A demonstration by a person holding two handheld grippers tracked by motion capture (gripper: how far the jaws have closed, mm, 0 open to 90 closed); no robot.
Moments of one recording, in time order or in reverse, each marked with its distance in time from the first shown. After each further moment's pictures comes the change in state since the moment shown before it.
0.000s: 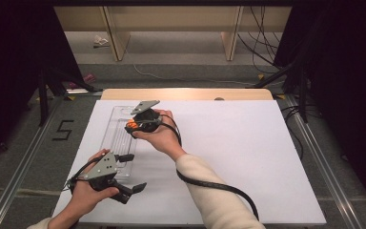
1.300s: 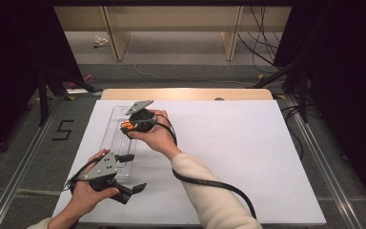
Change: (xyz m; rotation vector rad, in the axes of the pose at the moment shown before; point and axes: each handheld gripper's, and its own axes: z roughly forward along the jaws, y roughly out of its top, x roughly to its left) left arm 0.000 0.000 0.000 0.001 -0.002 0.004; right arm 0.005 0.006 0.014 0.022 0.019 -0.011
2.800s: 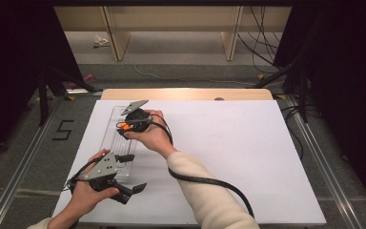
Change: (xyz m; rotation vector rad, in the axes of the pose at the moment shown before) left arm 0.000 0.000 0.000 0.002 -0.002 0.001; right arm 0.003 0.005 0.013 0.022 0.023 -0.002
